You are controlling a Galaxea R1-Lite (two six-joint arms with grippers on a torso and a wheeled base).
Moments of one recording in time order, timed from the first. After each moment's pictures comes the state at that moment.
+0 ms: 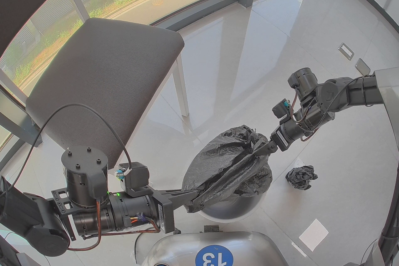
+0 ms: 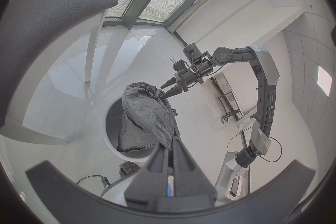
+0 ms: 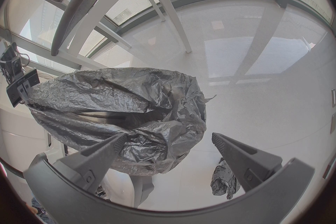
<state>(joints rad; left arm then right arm) -0.73 1.64 -0.40 -0.88 -0.25 -0.32 0.30 2.15 -1.59 0.43 0.33 -0.40</state>
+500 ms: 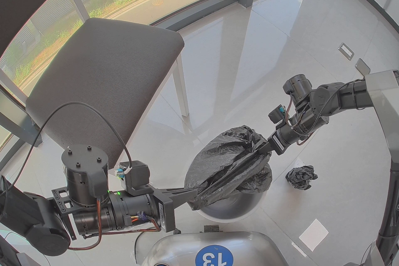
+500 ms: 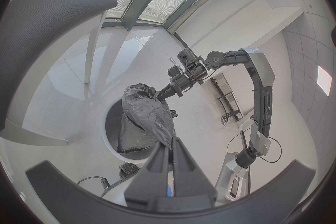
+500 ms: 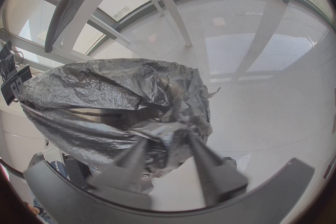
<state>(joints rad) -0.73 1.64 -0.40 -0.89 -0.25 -0.32 0.29 2.22 -1.62 0.44 0.33 -0.40</state>
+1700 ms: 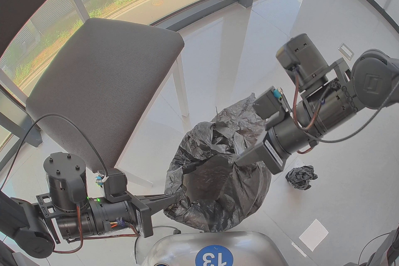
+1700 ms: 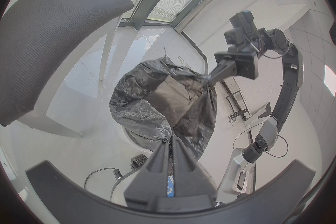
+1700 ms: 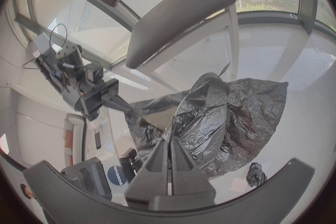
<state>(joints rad) -0.66 1.55 -0.29 -0.87 -0.24 -0.29 0.66 1.84 -1.54 0.61 0.33 -0.19</state>
